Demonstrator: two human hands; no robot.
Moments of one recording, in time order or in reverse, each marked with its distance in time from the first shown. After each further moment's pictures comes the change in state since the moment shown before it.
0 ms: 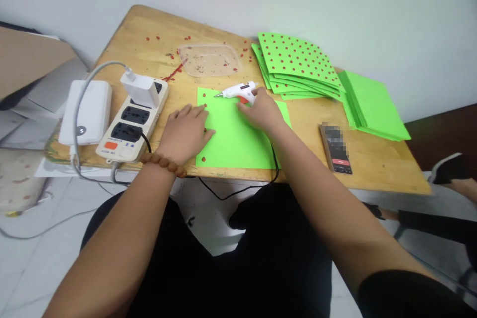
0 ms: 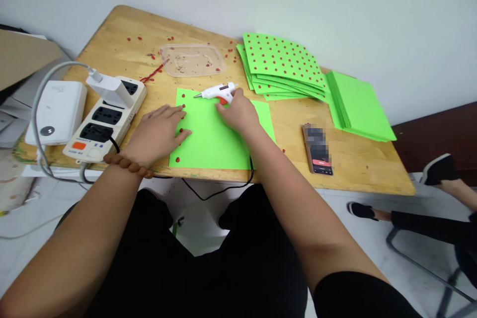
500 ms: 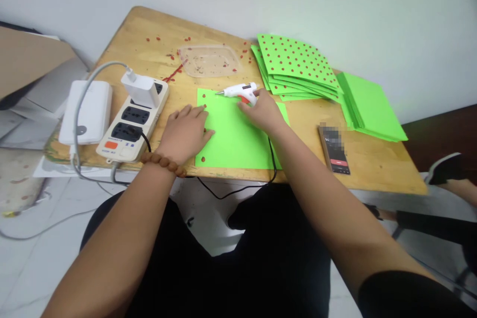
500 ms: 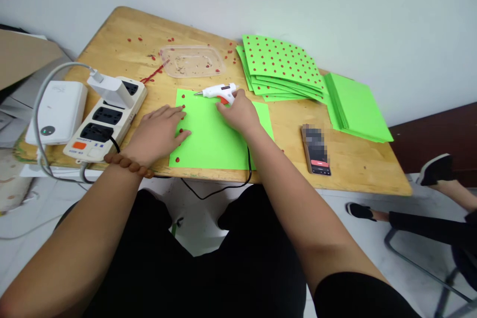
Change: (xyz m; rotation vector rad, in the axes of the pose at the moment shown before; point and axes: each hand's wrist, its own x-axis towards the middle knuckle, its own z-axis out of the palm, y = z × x) left_hand 0.000 0.000 0.001 -0.012 -0.004 0.004; right_hand -0.002 0.001 -0.005 0.092 0.015 0.025
